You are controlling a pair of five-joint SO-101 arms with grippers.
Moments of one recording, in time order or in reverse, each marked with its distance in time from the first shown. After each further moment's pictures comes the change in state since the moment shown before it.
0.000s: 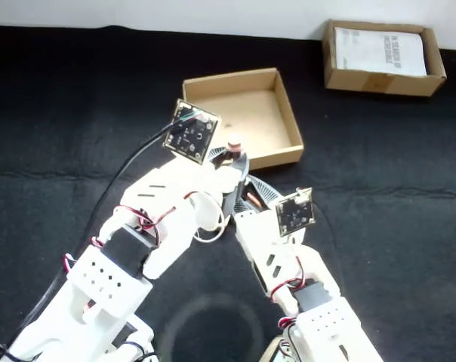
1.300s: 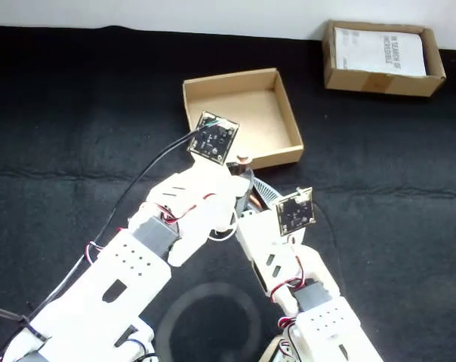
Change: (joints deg) left arm 0.4 10.1 7.7 -9.9 0.0; right arm -0.1 0.0 0.0 0.0 -0.3
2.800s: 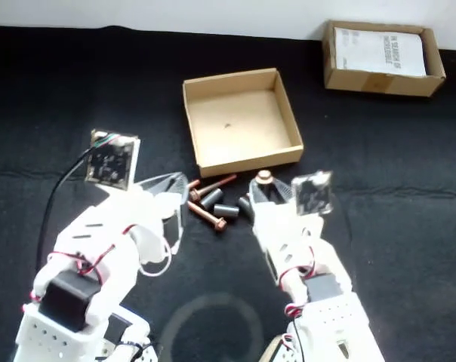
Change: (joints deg) left arm -11.9 -33.8 -2.7 34.9 4.1; right arm 8.8 0.1 -9.5 18.9 -4.9
